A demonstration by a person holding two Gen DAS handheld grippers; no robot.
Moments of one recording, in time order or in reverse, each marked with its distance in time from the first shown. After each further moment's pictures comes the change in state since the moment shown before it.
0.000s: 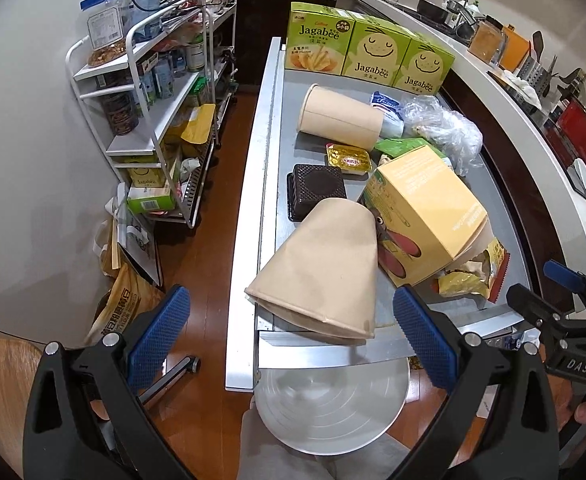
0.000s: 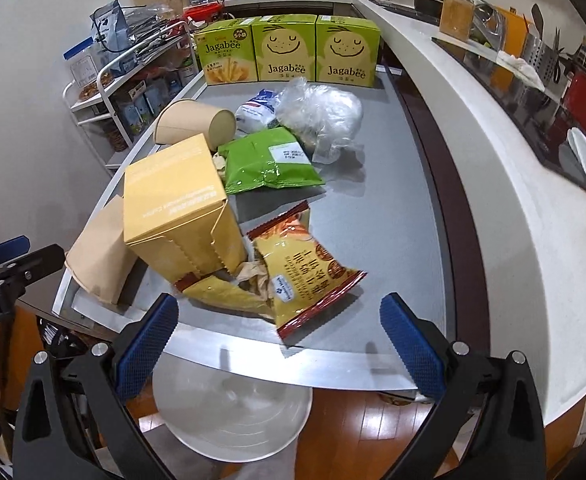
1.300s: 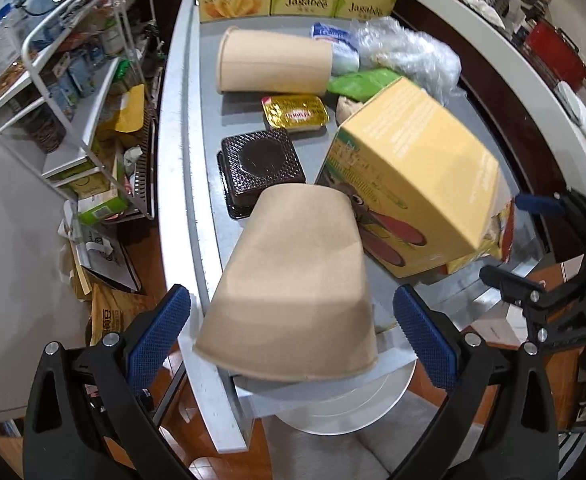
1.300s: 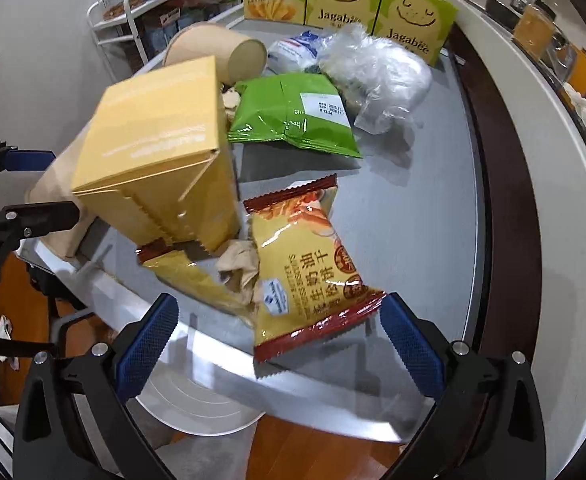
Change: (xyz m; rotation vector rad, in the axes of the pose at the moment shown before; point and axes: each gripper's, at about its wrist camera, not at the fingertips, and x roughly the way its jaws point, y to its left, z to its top) left arm 0.063 -0.019 0.021 0.236 0.207 -0.128; right arm 0.059 0.002 0.014 -0.249 0.177 0.009
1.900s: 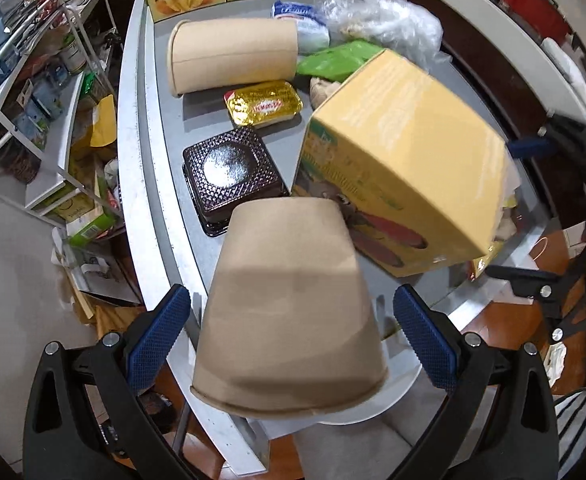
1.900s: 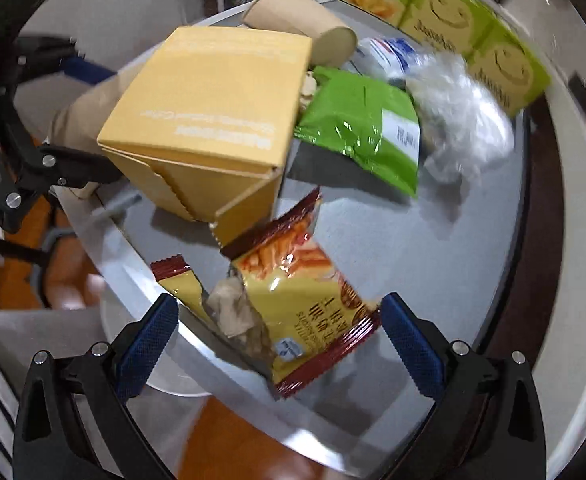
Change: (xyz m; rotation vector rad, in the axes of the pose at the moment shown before) left arm 0.017 -0.008 0.013 0.139 0.072 -0.017; right arm 0.007 0.030 0.021 -0.362 0.109 0.022
